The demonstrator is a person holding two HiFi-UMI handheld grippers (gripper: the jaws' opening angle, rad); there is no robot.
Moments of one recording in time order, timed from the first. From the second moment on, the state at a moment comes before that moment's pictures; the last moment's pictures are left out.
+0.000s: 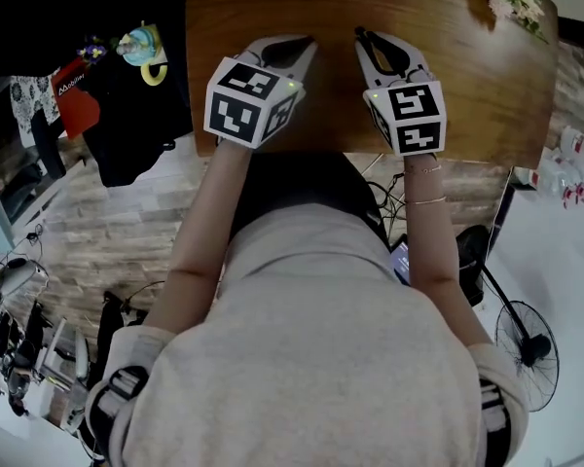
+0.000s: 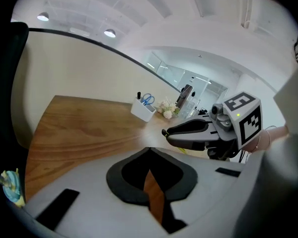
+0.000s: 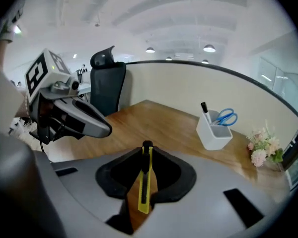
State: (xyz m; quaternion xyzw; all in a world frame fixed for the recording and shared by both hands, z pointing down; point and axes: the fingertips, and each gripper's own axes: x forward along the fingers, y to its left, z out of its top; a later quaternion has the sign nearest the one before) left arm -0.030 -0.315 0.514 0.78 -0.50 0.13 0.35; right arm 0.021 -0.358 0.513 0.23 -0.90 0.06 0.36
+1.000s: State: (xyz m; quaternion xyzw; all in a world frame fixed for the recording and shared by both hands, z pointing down) left arm -0.008 -0.376 0.360 0.85 -0.48 0.07 0.19; right arm 0.035 -0.387 0.335 0.31 -0.95 0.08 0.05
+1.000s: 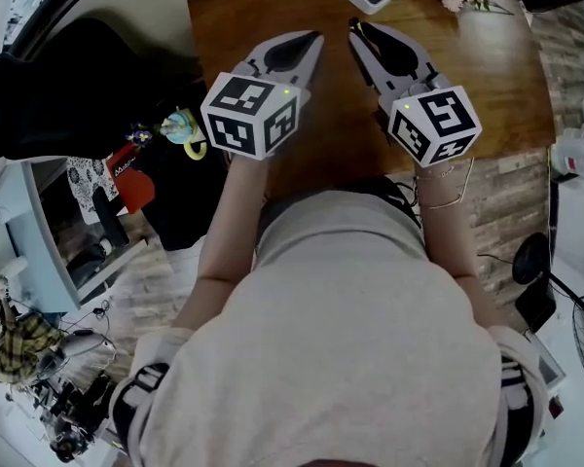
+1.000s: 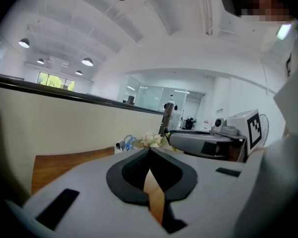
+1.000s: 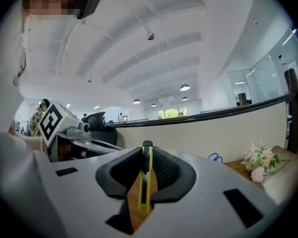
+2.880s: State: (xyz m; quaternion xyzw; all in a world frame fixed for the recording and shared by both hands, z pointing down) left arm 0.023 -0.331 0.389 0.86 -0.46 0.09 0.22; right arm 0.046 -0.332 0.362 0.28 -0.95 0.15 0.03
